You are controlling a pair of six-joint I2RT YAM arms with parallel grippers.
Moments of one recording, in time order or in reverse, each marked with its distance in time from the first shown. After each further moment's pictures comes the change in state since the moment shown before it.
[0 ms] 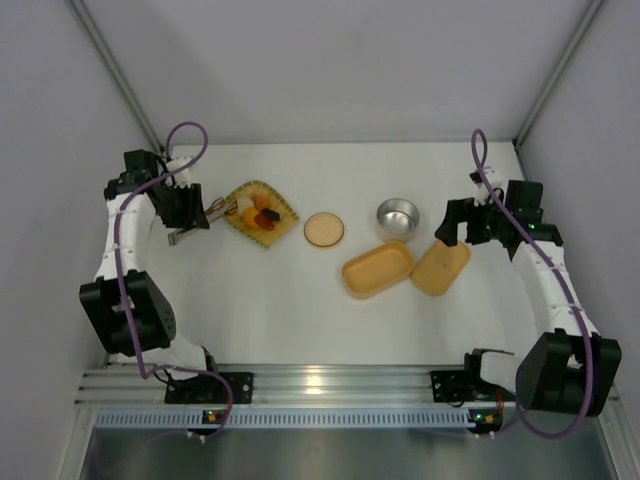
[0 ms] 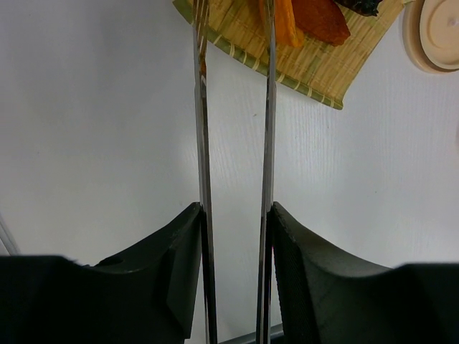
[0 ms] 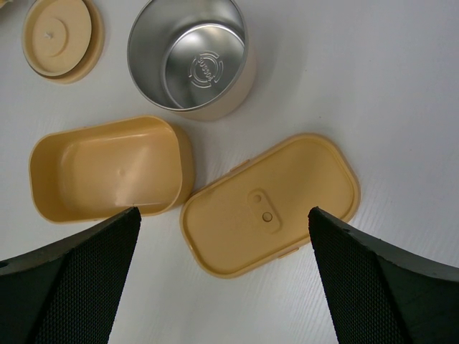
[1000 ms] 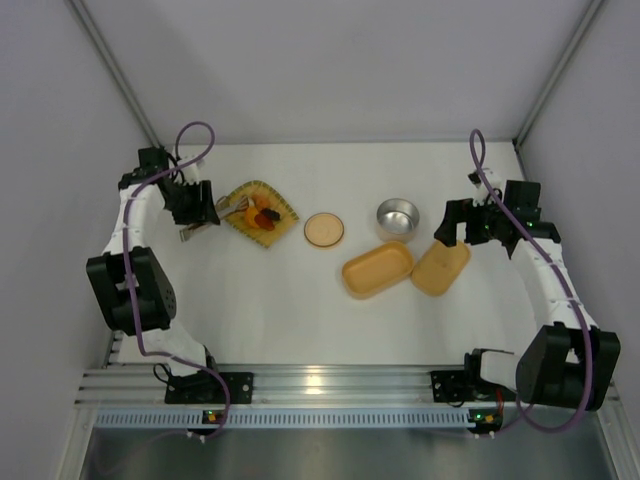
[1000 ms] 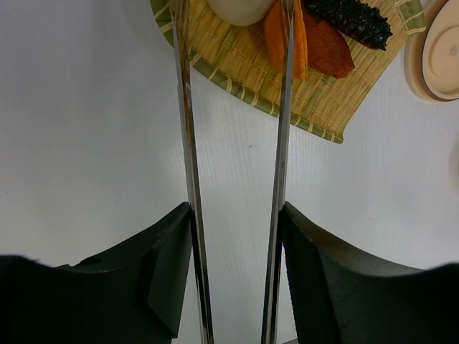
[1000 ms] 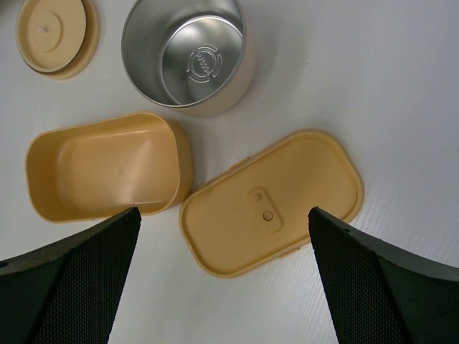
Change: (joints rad) left arm -0.031 0.155 0.039 0.079 0.016 -0.069; right arm 0.000 0.028 0.000 0.000 0.000 0.001
